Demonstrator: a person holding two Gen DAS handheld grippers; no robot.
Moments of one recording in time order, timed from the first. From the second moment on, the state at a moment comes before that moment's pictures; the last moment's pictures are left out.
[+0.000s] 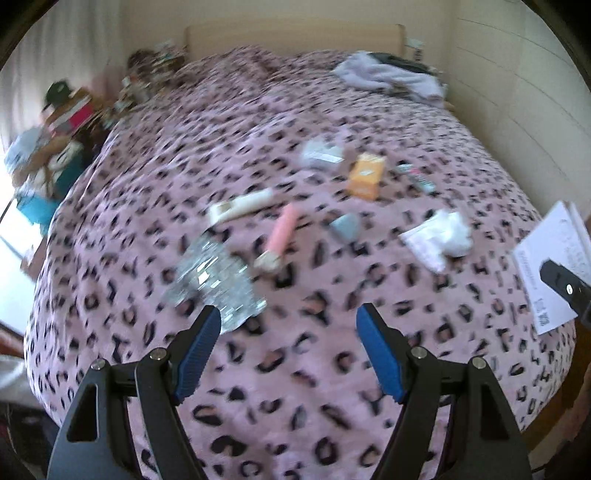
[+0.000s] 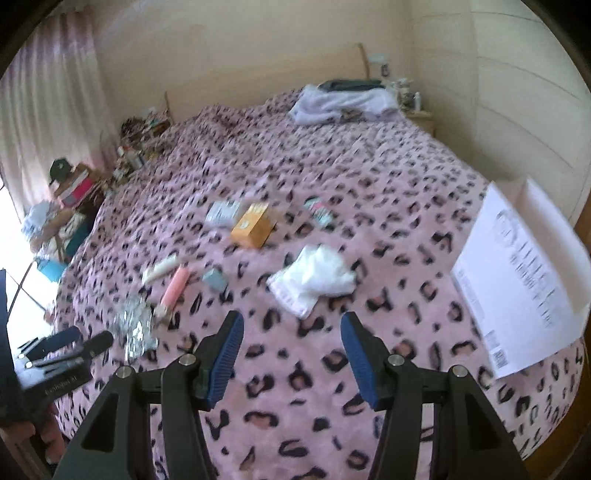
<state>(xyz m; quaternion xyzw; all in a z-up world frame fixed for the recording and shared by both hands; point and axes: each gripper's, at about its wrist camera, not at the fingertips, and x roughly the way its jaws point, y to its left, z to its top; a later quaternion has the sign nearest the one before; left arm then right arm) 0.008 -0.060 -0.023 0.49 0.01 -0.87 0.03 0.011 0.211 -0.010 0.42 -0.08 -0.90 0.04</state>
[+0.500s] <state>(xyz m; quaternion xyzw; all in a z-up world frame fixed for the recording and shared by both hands) -0.006 -0.177 -0.084 0.52 0.09 -0.84 0.11 -0.007 0.162 -0.075 0.46 -0.07 -0.88 0.07</state>
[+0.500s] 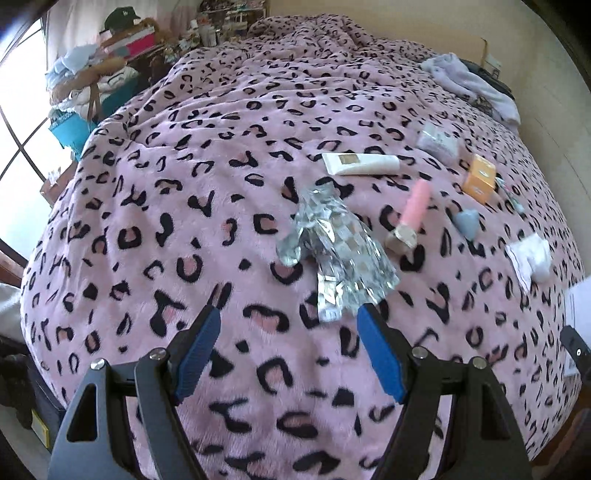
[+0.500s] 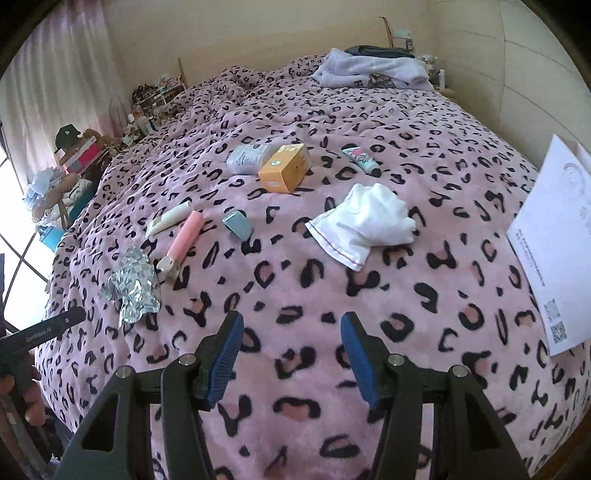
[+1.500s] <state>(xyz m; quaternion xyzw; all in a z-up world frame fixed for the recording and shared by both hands) -0.112 -0.149 -0.161 0.56 0.11 -0.81 0.15 -0.130 0.215 -0.120 0.47 -0.13 -0.87 -0.03</state>
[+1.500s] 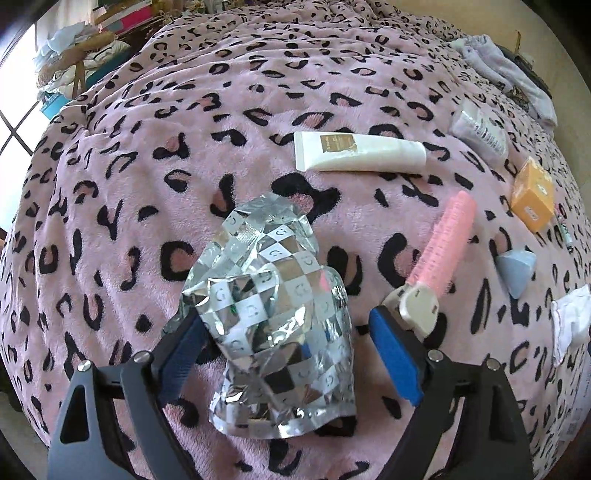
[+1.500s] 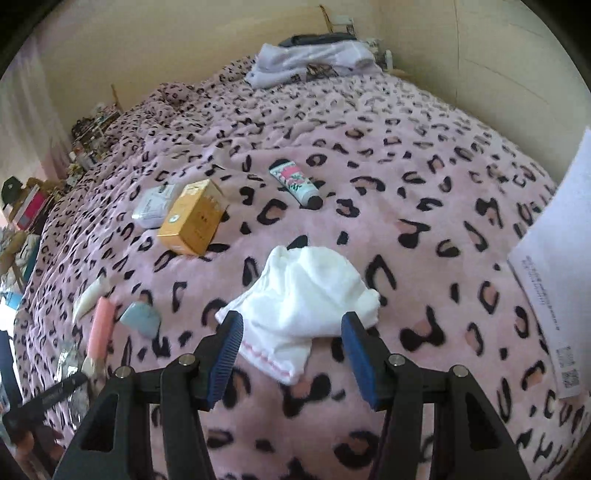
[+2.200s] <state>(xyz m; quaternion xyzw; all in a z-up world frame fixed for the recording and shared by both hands) -0.118 -0.143 -0.176 0.55 0.06 -0.81 0.19 -0.160 0.210 -0.162 0.48 -0.09 -0.87 -0.08</state>
